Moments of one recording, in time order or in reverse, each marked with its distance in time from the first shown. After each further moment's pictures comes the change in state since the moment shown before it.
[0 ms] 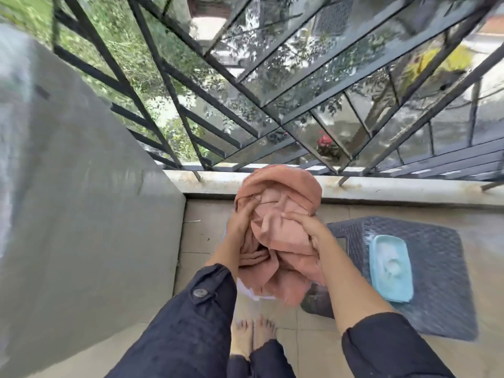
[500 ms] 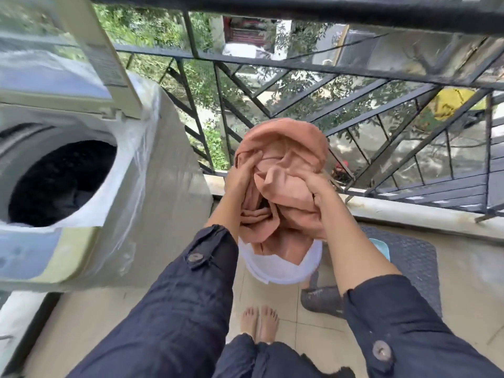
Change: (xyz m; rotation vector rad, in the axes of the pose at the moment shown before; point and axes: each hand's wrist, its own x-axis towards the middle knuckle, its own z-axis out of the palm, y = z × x) left_hand -0.177 0.151 -0.064 -0.038 0.186 0.159; right_hand -0.191 -0.107 0.040 -0.135 0.063 -0.325
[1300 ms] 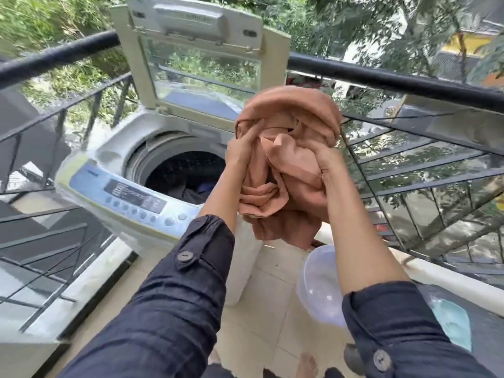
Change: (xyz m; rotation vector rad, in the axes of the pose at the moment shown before) left_hand -0.078 0.089 -0.286 -0.172 0.230 0.318; right_hand -0.175 -0.108 0.218 -0.079 -0.148 -0.380
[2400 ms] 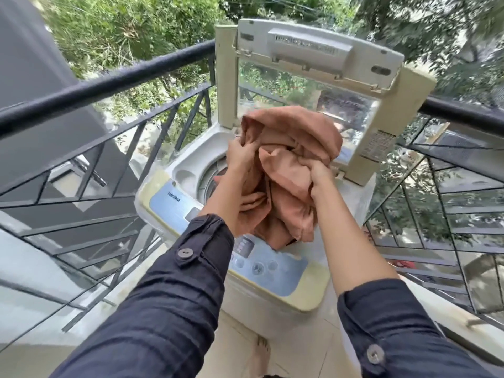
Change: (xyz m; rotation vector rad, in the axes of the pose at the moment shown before) left_hand 0.158 0.010 -0.204 0.012 0.191 0.136; right_hand 0.055 -0.027 0.267 0.217 -0.091 0.136
